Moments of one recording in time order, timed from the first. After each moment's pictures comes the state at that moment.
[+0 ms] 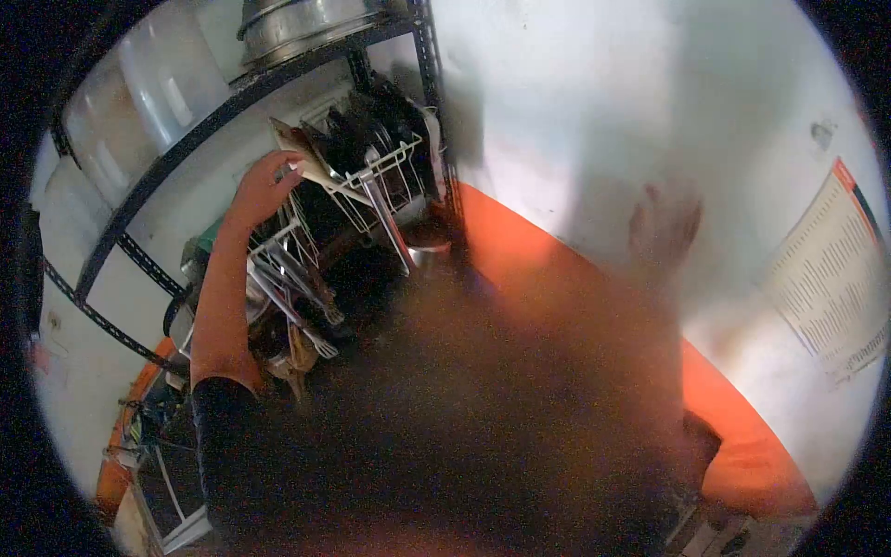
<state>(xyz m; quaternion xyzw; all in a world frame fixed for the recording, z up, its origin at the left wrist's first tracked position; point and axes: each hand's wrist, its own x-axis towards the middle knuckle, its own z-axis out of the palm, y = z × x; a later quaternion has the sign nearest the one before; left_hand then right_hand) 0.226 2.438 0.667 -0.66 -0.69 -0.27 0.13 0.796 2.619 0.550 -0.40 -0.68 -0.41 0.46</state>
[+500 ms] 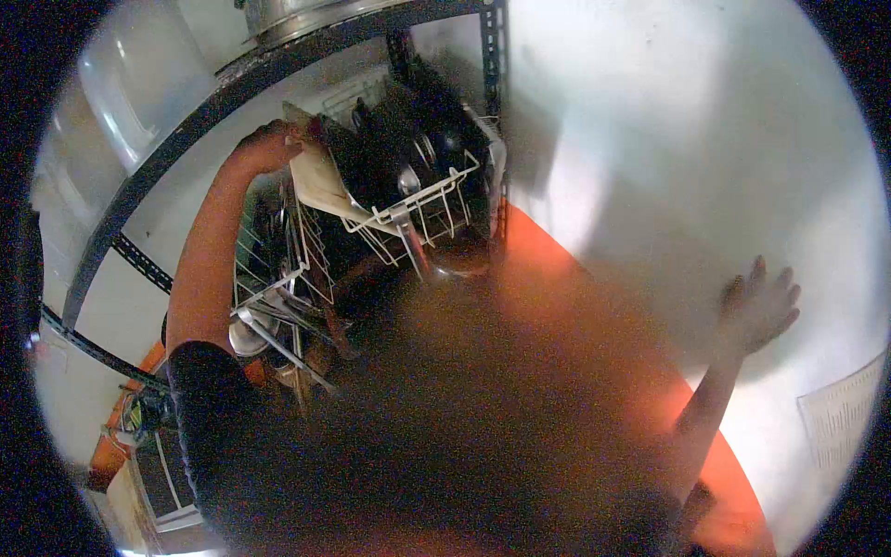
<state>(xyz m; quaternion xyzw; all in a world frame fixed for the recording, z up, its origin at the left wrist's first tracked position) 0.065 2.578 0.684 -0.57 -0.80 0.08 0.15 0.769 2.692 0.566 -0.75 -0.48 -0.46 0.07</state>
